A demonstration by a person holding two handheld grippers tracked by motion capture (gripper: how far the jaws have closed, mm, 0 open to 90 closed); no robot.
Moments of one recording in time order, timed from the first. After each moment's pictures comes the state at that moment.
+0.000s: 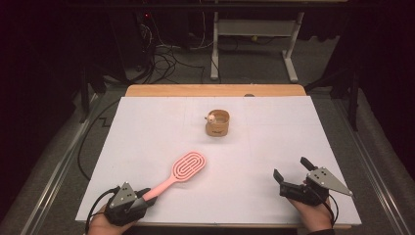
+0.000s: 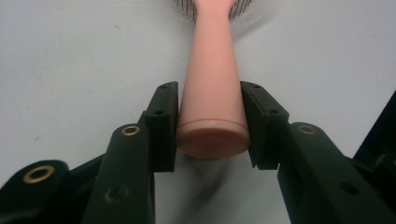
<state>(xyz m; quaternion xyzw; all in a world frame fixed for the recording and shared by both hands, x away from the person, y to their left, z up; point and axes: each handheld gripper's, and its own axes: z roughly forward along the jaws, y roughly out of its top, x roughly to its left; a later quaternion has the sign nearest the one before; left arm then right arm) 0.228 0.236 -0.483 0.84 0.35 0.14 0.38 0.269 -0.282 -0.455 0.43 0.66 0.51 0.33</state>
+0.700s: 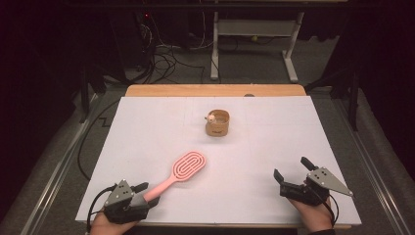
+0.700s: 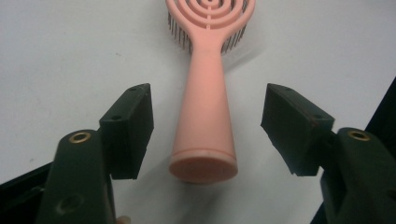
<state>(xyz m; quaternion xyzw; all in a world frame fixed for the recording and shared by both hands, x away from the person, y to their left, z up) 0.232 0.236 -0.476 0.81 0.36 0.12 0.44 0.268 -0.282 -0.454 0.43 0.67 0.51 0.33</state>
